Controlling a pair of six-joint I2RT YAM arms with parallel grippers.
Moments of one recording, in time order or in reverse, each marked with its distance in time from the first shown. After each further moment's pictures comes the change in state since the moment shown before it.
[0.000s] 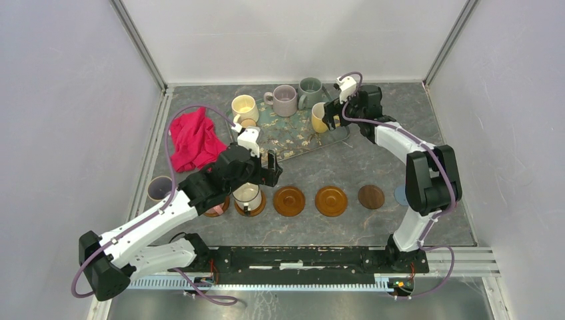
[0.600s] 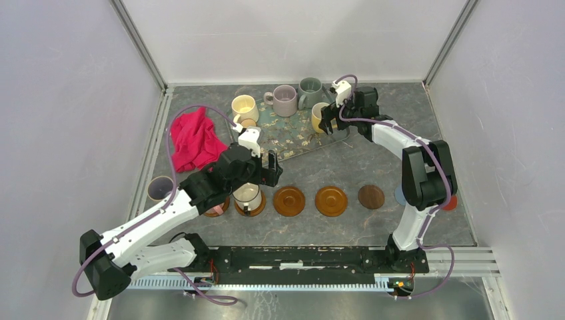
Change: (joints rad) left arm 0.000 0.006 0.000 0.000 -0.002 0.000; right arm -0.002 0.069 0.044 -0.066 -0.093 -0.013
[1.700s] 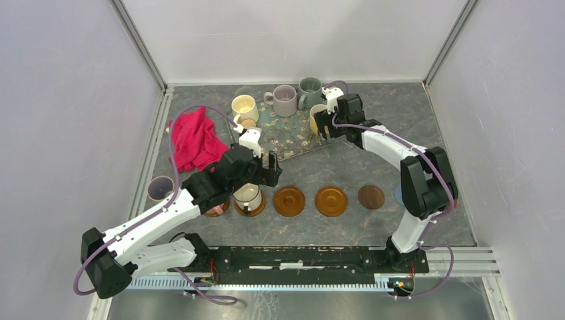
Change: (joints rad) left arm 0.000 0.019 -0.006 -0.001 -0.025 0.000; right arm 0.139 -0.072 -0.034 -0.122 0.338 0.125
